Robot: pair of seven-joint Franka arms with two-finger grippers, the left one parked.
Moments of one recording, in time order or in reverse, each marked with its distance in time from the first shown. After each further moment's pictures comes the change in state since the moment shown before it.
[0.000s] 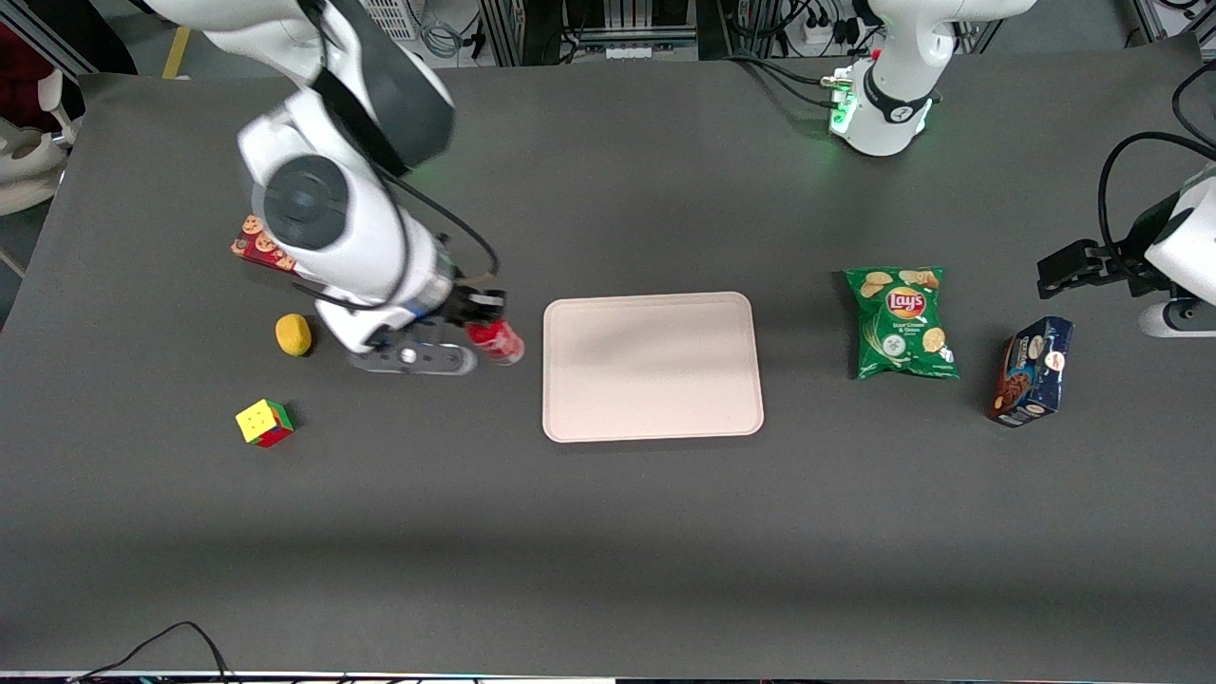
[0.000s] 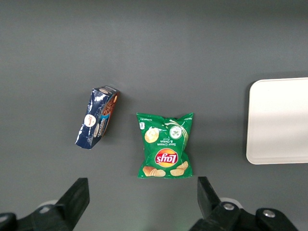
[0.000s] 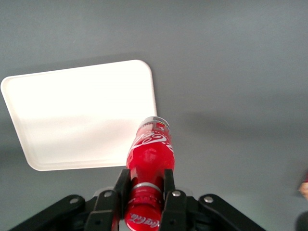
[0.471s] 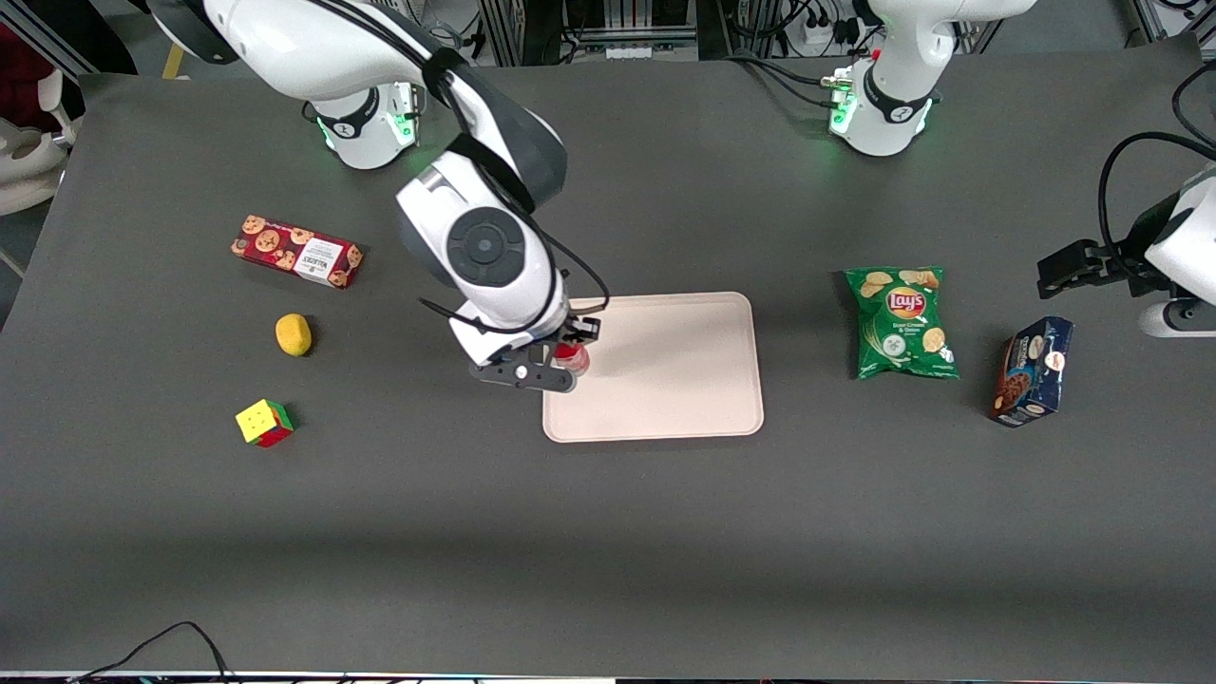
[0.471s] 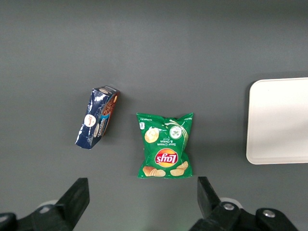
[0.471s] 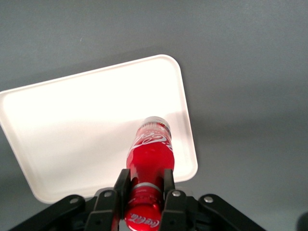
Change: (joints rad) arm 0.140 0.189 0.001 0.071 -0.092 0.125 0.239
